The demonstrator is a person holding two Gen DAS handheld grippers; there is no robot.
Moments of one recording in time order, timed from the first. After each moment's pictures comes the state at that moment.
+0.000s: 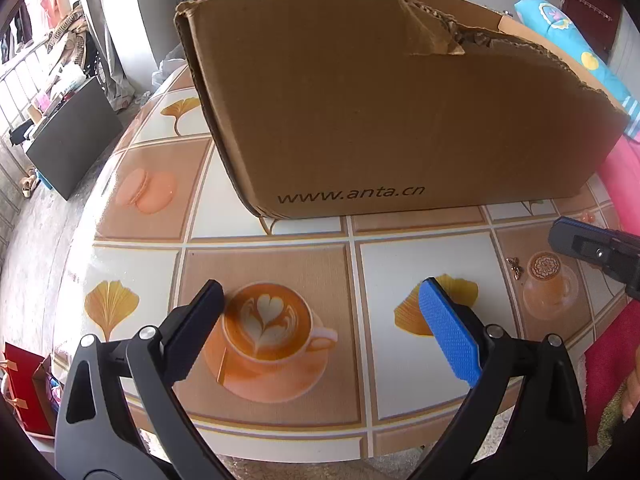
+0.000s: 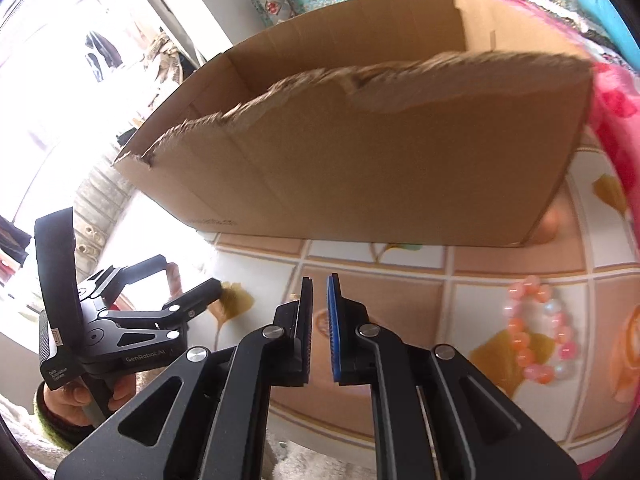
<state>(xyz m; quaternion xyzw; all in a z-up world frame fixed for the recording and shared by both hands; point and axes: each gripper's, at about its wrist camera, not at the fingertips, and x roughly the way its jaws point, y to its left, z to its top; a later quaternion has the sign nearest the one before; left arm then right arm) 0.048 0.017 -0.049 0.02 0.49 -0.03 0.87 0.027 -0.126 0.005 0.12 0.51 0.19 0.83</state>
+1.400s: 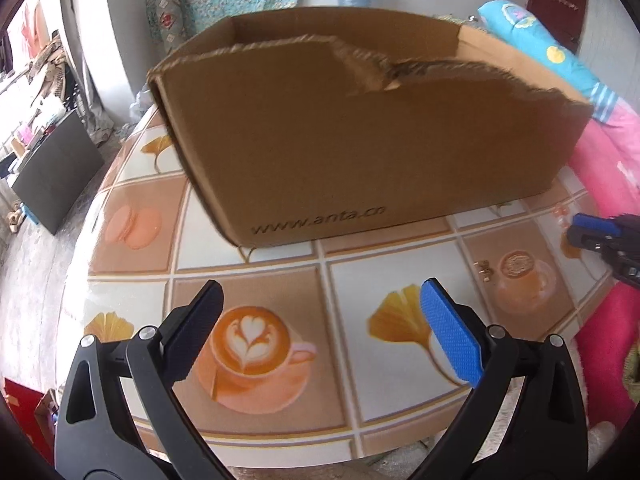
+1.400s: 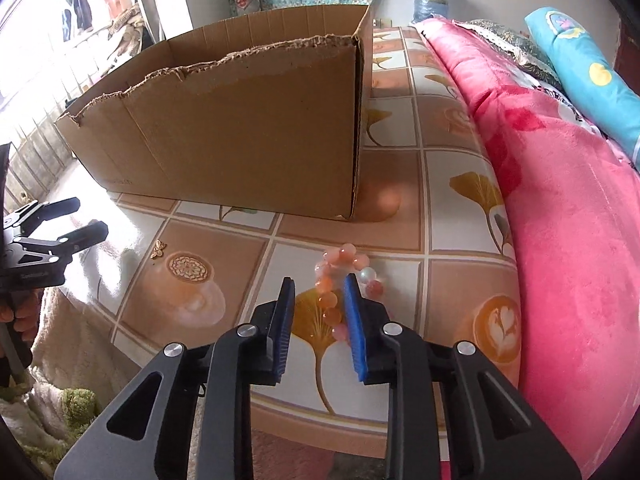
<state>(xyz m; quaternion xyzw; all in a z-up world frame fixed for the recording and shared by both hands) 0.033 -0.001 -0.028 0.04 0.44 -0.10 0.89 0.001 -0.203 0.011 0.00 0.51 0.10 0.86</state>
